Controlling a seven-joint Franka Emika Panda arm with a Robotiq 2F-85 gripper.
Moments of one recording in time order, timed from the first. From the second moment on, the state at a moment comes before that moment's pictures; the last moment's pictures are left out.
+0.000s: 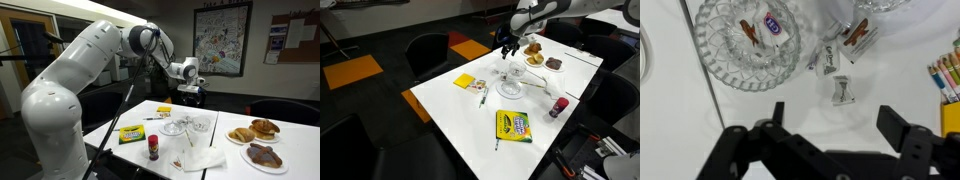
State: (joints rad) arm -0.16 0.79 0.01 -1.41 0.03 2.32 -0.21
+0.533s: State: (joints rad) arm -0.26 0.68 0.01 -1.61 0.11 2.40 -0.26
